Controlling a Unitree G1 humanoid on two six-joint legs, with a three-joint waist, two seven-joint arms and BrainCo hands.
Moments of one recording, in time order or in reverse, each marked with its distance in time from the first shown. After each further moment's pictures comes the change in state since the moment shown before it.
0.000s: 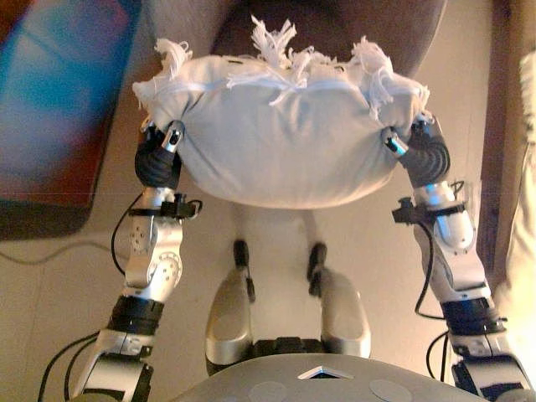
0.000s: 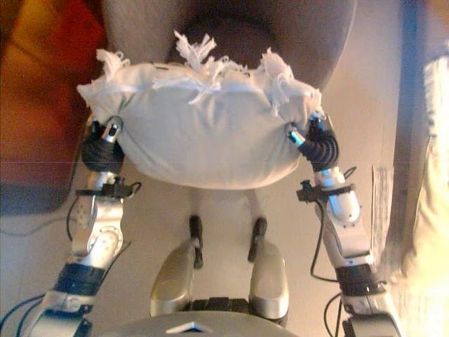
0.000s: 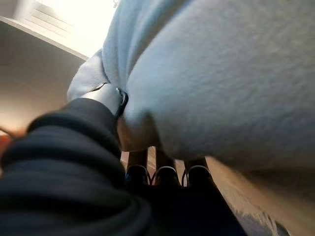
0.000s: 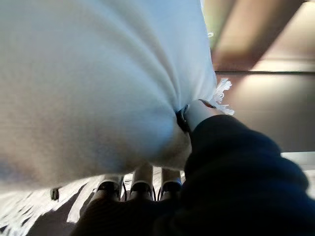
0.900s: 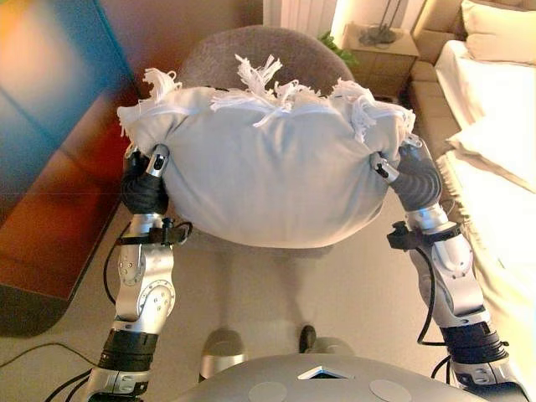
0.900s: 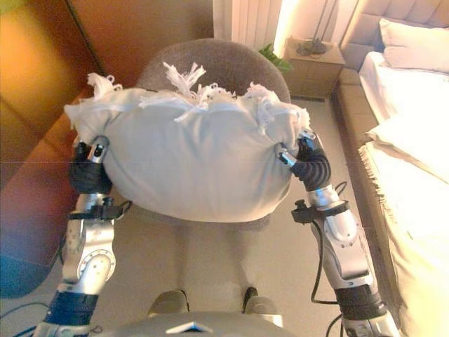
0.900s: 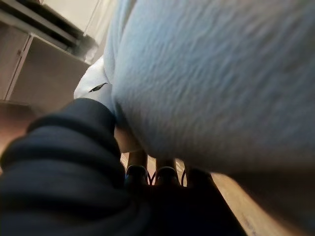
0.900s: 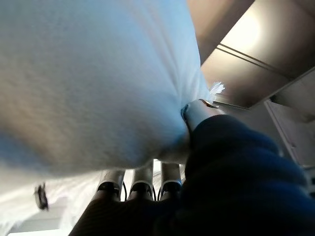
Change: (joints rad) left arm 0.140 -0.029 0.039 -0.089 -0.003 0.010 -0.003; right arm 0.073 -0.022 0.053 -0.082 0.046 -0.019 0.040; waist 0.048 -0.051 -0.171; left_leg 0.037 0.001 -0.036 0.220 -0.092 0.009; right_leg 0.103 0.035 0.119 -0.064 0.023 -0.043
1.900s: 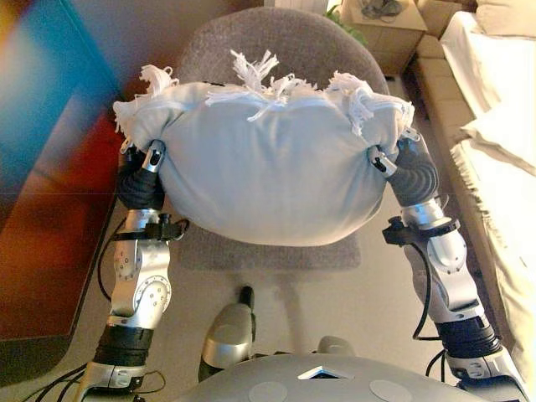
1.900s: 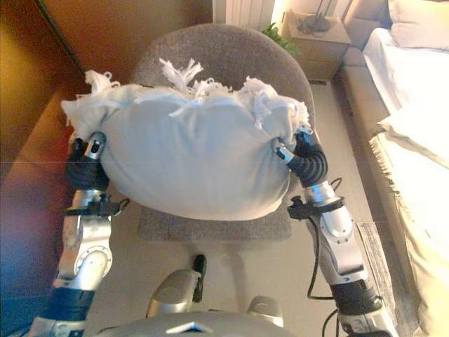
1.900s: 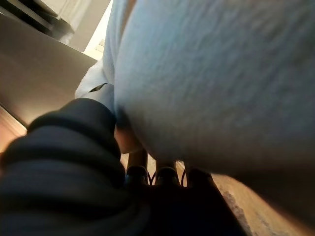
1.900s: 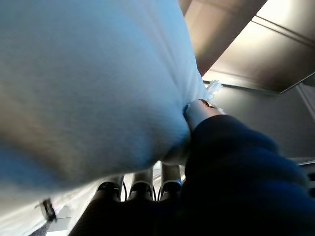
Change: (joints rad) left arm -0.041 0.069 0.025 0.019 -0.010 0.003 0.011; right arm -0.024 0.032 0.022 -0.003 0.021 0.004 -0.014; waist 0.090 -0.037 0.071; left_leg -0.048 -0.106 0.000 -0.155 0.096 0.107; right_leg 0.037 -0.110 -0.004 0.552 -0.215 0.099
